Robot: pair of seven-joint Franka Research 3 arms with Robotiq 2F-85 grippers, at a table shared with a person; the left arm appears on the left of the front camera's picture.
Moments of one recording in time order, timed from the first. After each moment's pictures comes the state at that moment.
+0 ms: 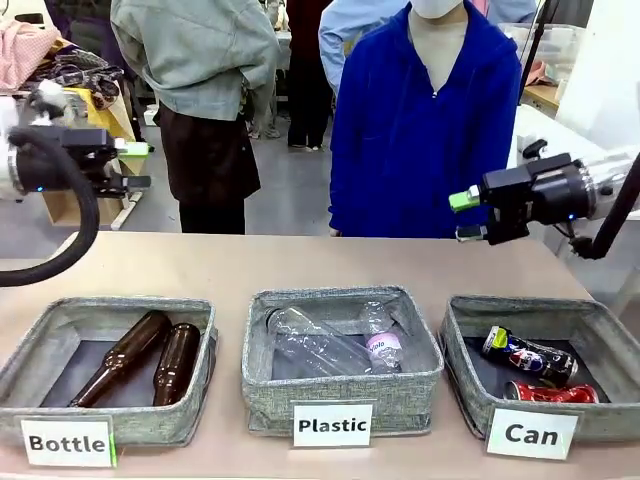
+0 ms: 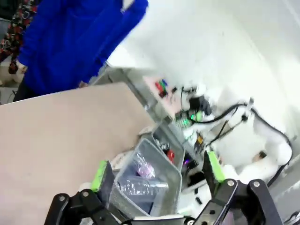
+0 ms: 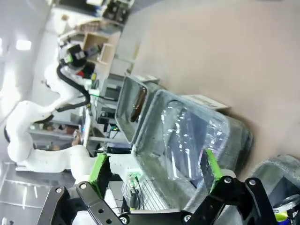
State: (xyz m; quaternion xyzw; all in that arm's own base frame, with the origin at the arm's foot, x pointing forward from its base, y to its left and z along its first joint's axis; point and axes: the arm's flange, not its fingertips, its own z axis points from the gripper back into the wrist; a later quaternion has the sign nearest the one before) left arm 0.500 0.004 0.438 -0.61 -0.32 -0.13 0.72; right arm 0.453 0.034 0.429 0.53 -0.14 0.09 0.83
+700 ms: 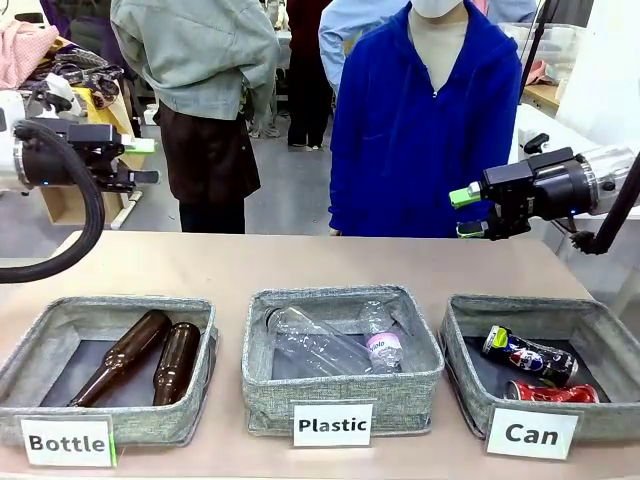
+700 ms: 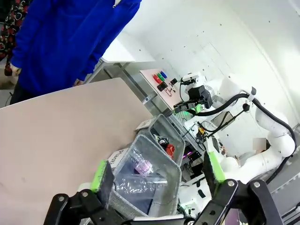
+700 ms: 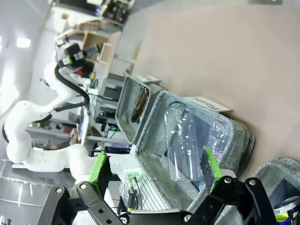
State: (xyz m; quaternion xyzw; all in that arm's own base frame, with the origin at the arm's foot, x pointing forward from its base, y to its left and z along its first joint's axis) left arm 0.492 -0.021 0.461 -0.59 -0.31 -0.17 0.72; right arm 0.449 0.039 0.447 0.53 -0.15 0.10 0.83
